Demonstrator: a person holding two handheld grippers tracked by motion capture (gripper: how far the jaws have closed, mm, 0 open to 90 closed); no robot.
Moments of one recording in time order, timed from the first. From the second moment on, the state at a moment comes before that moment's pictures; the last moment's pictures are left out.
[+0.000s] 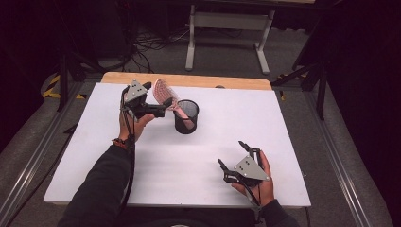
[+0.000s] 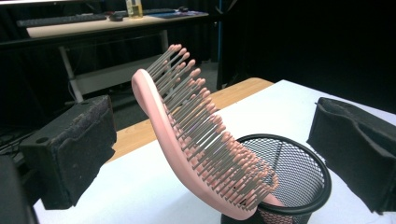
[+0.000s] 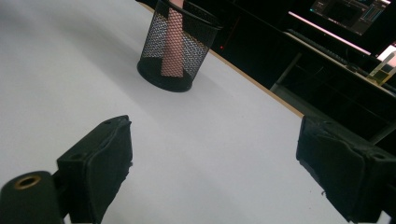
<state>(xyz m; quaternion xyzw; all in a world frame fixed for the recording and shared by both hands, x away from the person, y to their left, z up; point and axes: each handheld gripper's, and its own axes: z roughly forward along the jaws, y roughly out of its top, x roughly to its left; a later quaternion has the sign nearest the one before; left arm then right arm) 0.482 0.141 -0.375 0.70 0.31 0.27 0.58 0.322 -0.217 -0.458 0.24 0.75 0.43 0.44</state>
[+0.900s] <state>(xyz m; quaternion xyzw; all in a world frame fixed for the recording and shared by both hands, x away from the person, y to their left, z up) 0.455 0.147 -0.369 0.74 0.25 0.30 0.55 0.319 -0.218 -0.454 0.24 0.74 0.44 0.45</state>
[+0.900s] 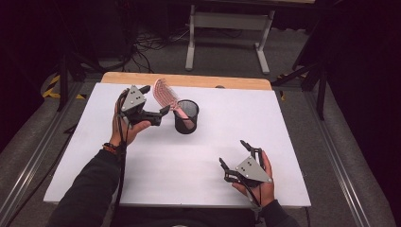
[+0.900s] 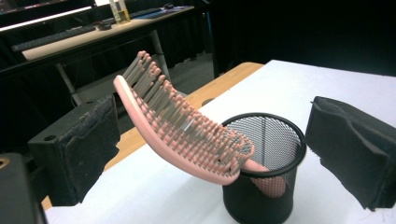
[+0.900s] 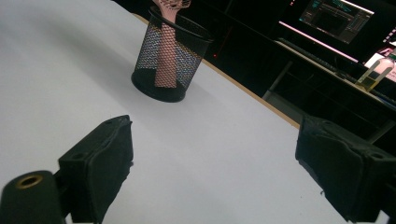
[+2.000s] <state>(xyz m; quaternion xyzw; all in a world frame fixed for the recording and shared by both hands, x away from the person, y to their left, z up) 0.412 0.152 -0.376 0.76 0.17 0.32 0.53 0.318 -0.217 -0.454 0.24 0.74 0.44 0.45</state>
